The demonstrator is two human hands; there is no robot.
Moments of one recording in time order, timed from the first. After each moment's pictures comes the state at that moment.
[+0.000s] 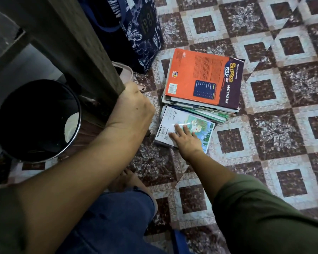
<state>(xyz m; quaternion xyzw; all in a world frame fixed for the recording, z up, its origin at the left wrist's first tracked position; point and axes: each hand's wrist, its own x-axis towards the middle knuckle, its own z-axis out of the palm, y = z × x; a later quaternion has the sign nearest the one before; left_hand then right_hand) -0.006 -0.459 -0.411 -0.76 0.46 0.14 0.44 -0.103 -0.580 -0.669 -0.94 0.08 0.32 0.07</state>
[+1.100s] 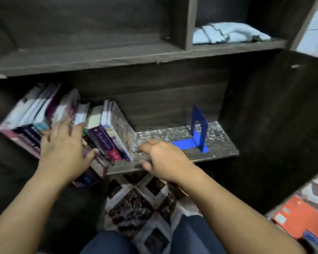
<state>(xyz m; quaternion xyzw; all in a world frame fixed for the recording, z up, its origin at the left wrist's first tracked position) -0.123 0.048 -0.171 -0.96 -0.20 -0.17 0.09 -0.039 -0.184 -0.194 -0.88 -0.43 0.00 0.17</state>
